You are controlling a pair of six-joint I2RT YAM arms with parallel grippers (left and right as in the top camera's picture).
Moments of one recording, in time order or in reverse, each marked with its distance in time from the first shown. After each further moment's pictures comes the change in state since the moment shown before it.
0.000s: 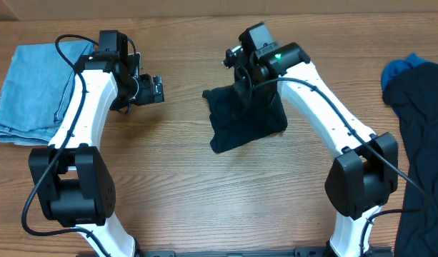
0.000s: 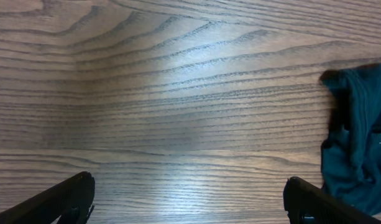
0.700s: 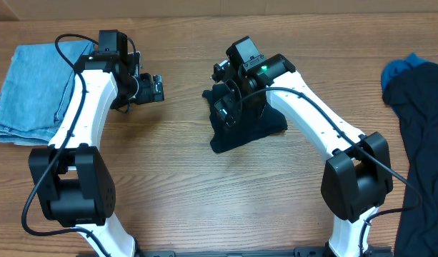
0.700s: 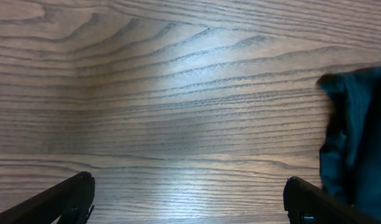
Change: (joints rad) left arm 0.000 0.000 0.000 0.016 0.001 0.000; right arm 0.058 0.000 -0.065 0.037 -0.045 -0.006
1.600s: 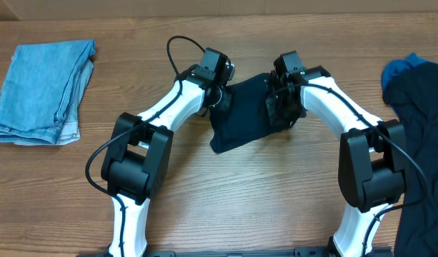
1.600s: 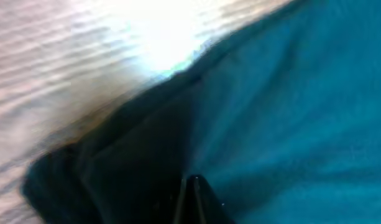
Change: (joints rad) left arm -0.432 0.266 0.011 0.416 0.011 -0.005; right arm -0.246 0.002 -0.322 0.156 0.033 0.304
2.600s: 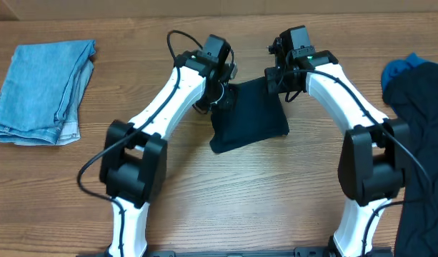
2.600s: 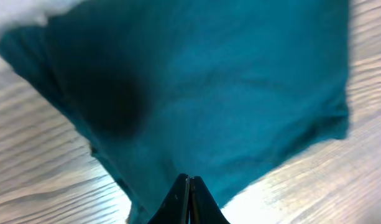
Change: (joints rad) left arm -0.022 -0.024 0.205 -0.446 0.135 -0.117; right arm -0.034 0.047 0.198 0.118 0.006 0.006
